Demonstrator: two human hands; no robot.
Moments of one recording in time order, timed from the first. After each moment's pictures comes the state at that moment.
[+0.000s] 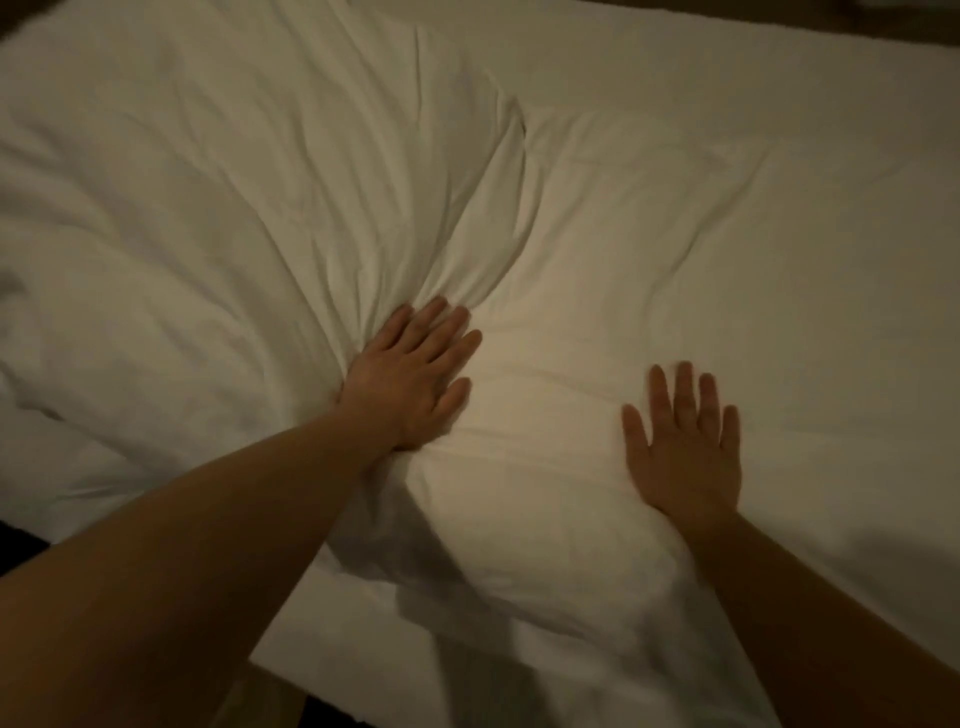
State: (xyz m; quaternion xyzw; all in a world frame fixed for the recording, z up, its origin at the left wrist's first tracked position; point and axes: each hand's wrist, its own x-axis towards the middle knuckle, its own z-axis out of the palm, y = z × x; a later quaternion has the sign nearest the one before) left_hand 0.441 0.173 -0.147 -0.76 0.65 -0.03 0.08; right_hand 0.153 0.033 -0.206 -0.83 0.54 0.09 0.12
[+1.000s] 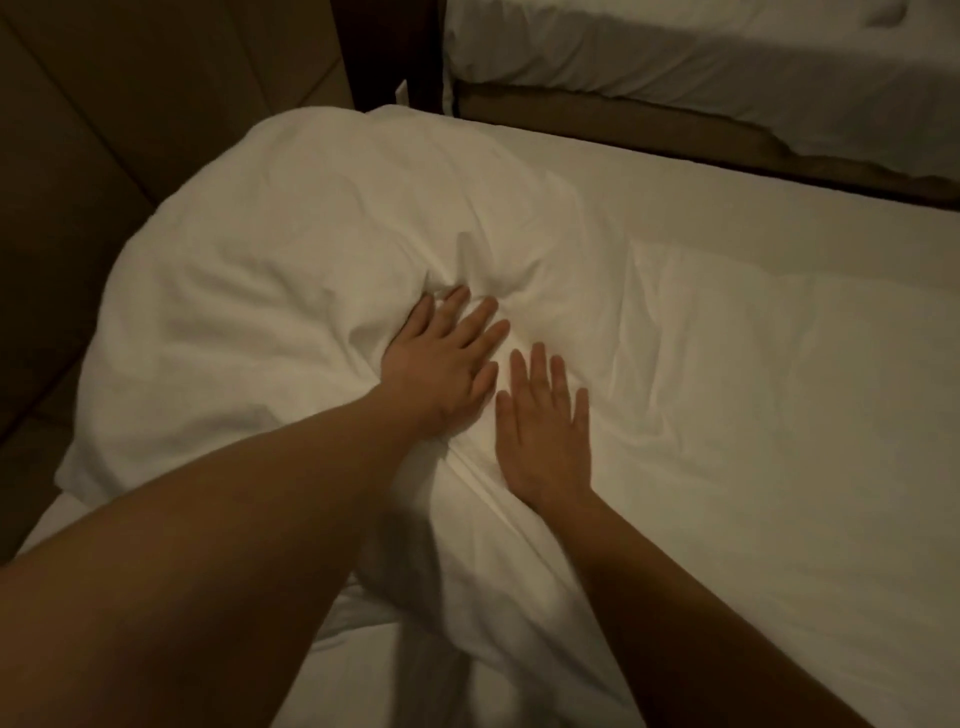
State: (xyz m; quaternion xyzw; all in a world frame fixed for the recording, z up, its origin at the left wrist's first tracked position) left_hand 0.664 0.175 -0.069 -0.76 0.65 -0.05 0.04; right_hand 0.506 0.148 -0.108 -0.87 0.46 -0.05 0.16
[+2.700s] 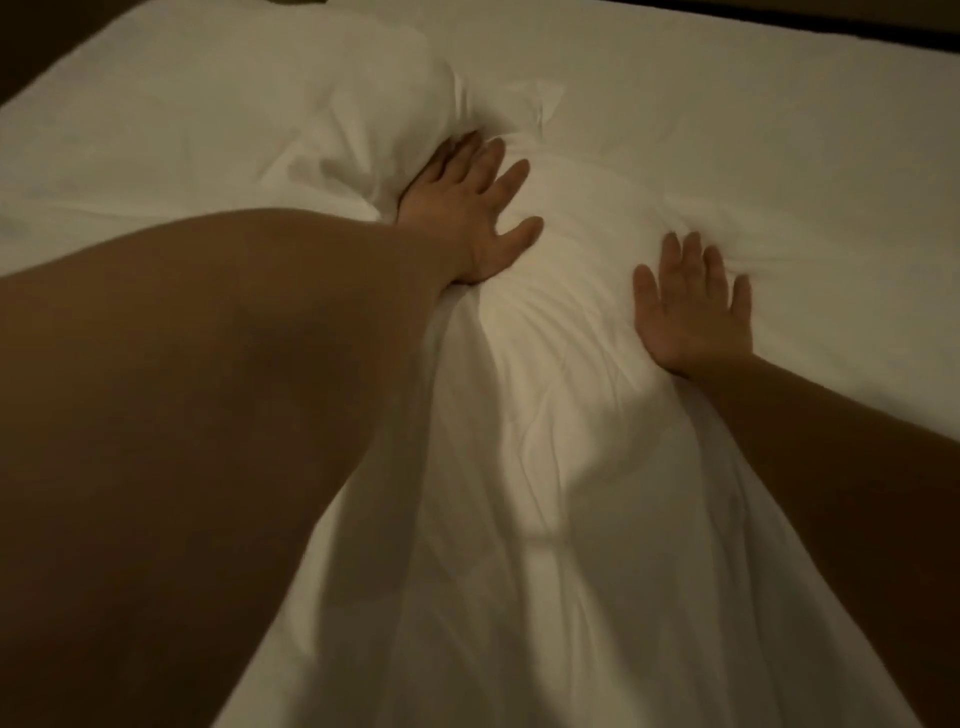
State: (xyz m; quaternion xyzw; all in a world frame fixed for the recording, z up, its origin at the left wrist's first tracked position) left_hand 0.762 -0.083 -0.136 -0.81 0.58 0.05 0.11; right_hand 0.518 -0.174 -0.202 -0.82 0.53 0.09 0.20
